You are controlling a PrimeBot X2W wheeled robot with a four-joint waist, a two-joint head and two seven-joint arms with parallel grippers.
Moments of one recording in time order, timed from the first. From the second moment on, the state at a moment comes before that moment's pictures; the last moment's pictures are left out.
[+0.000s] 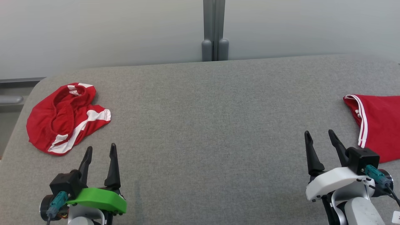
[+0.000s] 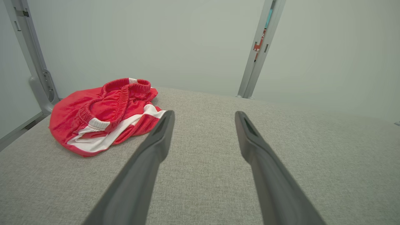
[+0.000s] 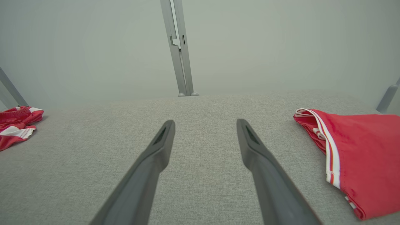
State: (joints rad) left arm -0.12 0.06 -0.02 0.36 -0.28 -0.13 -0.26; right arm -0.07 -0.07 -0.03 0.20 0.15 0.13 -0.13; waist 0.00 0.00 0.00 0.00
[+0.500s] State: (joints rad) left arm -0.12 0.06 -0.03 0.36 -0.28 -0.13 -0.26; right arm -0.06 -0.06 -0.02 0.19 0.13 0.13 -0.11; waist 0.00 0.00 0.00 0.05
